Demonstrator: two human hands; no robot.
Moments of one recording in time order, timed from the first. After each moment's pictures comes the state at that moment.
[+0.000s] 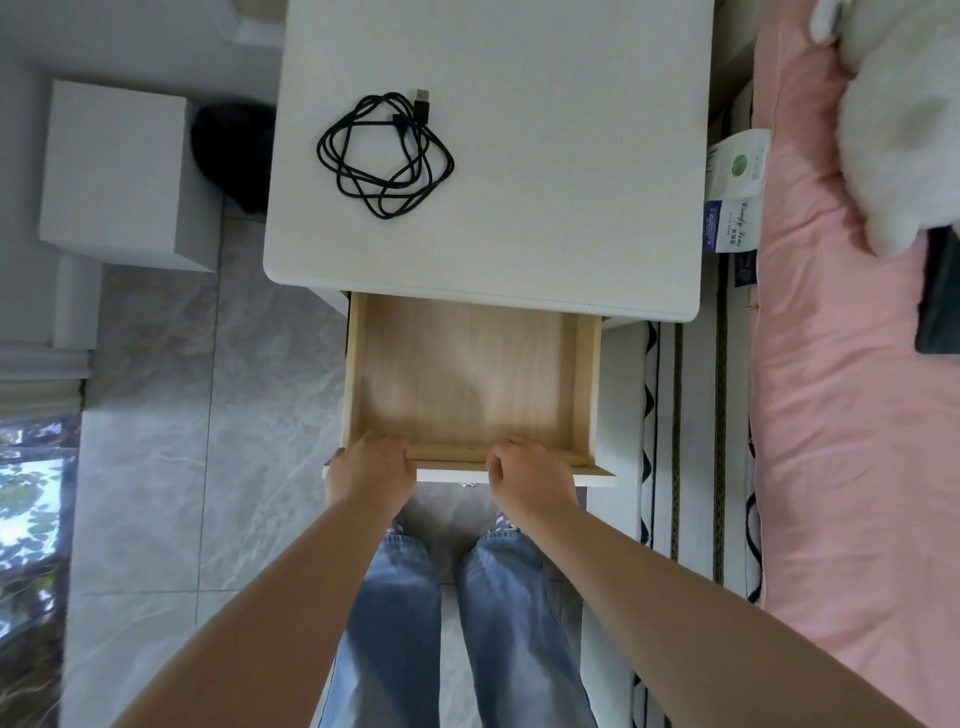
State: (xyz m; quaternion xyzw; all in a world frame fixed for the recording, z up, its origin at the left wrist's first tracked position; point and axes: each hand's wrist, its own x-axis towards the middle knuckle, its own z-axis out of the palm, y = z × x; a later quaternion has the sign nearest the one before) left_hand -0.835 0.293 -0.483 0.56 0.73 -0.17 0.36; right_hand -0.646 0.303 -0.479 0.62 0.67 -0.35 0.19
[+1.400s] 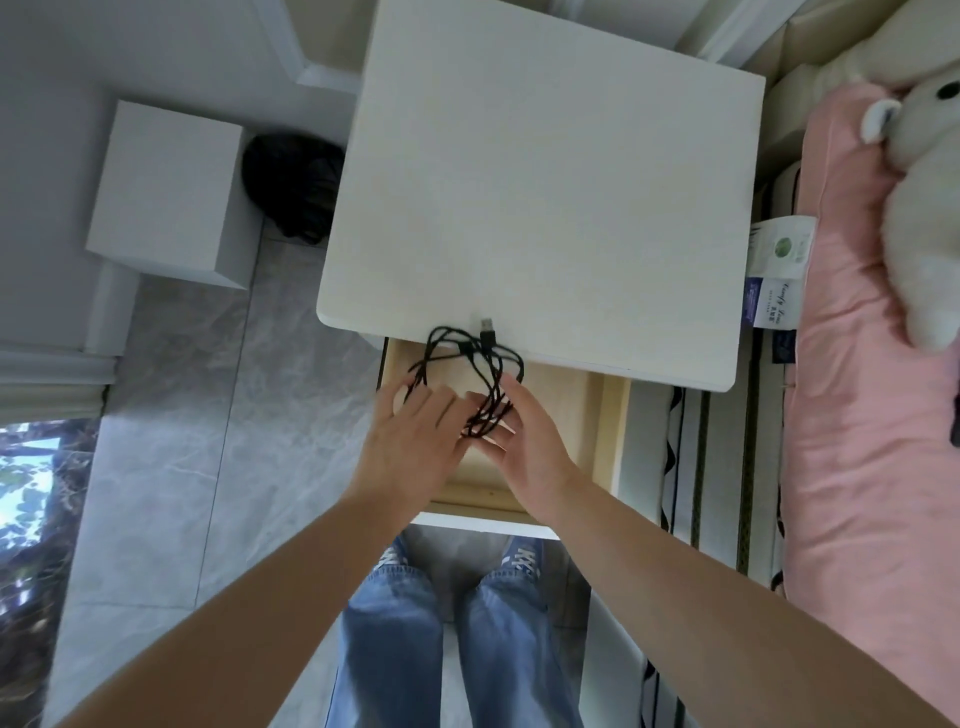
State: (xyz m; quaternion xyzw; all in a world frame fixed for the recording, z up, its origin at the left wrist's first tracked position) left_hand -0.855 0.356 -0.457 0.78 0.61 0.09 0.09; right_hand -0.707 0.394 -0.448 0.58 0.09 -0.76 -0.27
